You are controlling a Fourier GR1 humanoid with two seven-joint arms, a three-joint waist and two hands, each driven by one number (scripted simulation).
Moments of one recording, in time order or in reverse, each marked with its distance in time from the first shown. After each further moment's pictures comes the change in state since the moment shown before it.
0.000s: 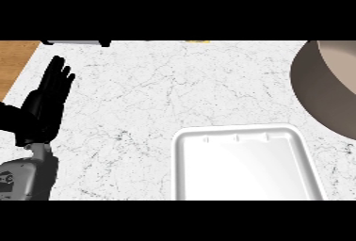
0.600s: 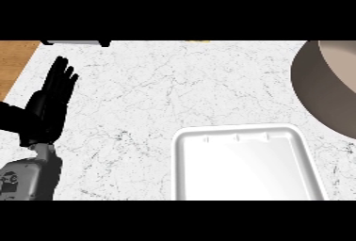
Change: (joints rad) left arm 0.001 -0.017 -0.011 -0.003 -0.006 0.009 -0.003; right arm 0.085 -0.118 -0.024 -0.008 -0.029 0.105 0.039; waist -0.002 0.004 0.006
